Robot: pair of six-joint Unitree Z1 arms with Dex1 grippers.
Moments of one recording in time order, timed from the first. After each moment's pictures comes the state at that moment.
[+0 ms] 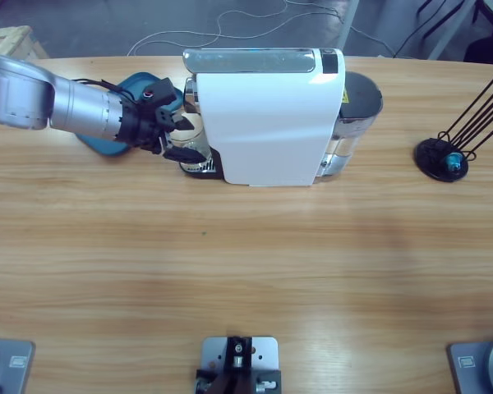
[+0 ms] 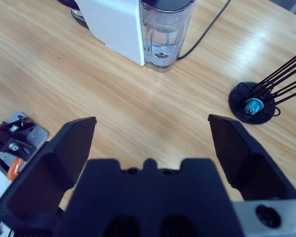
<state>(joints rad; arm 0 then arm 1) -0.54 1.96 -0.96 -0.14 -0.50 0.66 1.06 0.88 -0.90 0.78 -0.33 0.33</state>
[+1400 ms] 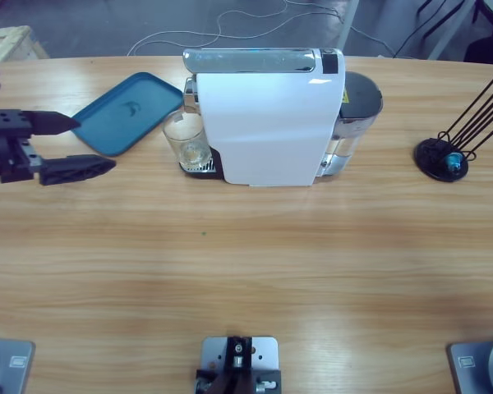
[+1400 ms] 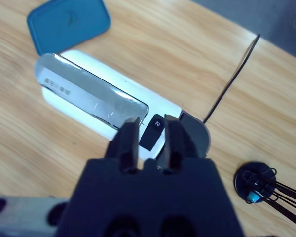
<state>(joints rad) -0.58 1.24 -0.63 0.02 -0.23 0.21 0.63 1.94 -2.14 1.14 0.00 0.11</state>
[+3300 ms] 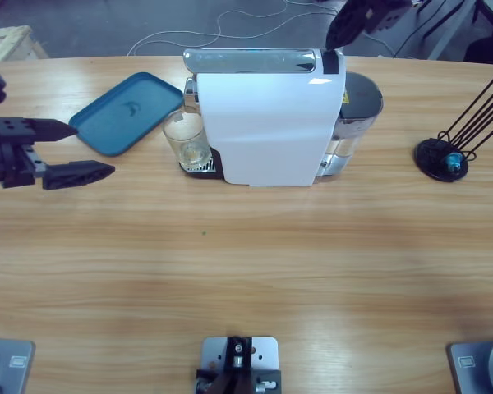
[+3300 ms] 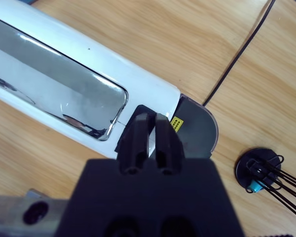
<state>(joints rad) -0.58 1.25 -0.62 0.03 -0.19 0.21 0.61 2.01 -2.07 1.16 0.00 0.09</state>
